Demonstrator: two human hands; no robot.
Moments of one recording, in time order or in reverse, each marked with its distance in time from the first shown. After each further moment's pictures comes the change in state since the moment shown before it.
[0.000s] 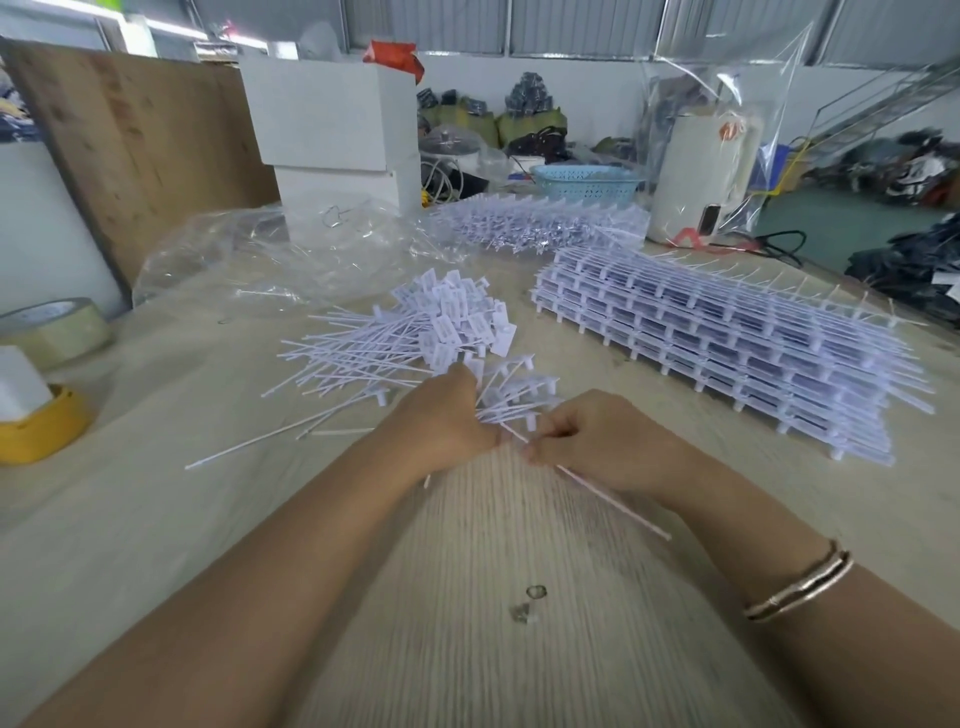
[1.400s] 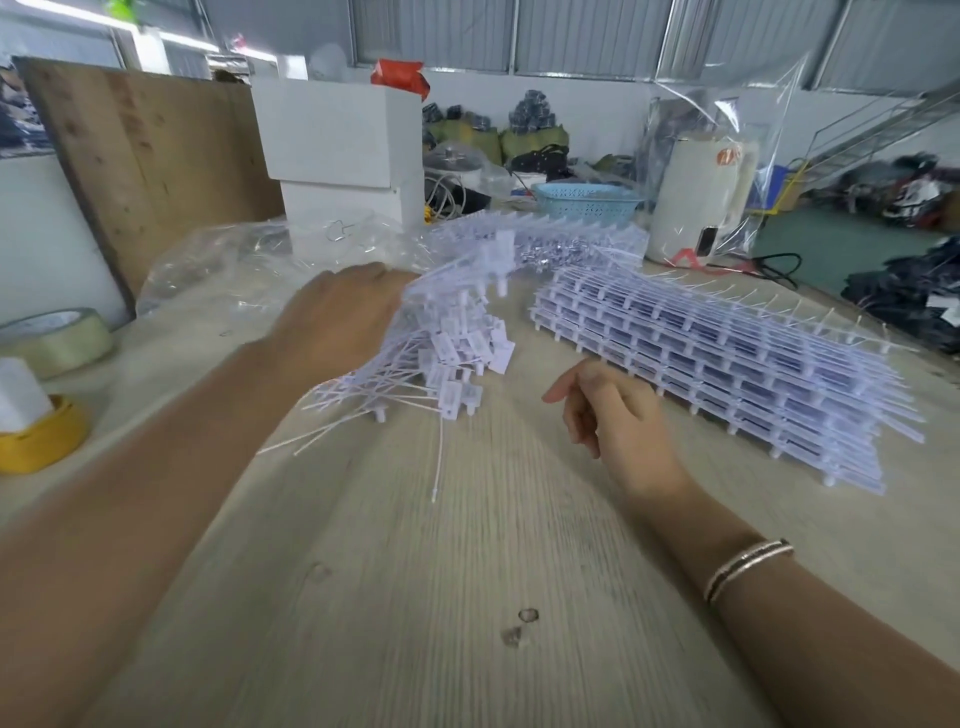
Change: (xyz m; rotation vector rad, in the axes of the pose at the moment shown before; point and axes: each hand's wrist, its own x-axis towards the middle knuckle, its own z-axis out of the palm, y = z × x) left_hand 0.045 -0.053 -0.090 0.515 0.464 0.373; right_hand 0.007 0.012 0.004 0.607 0.441 -0.334
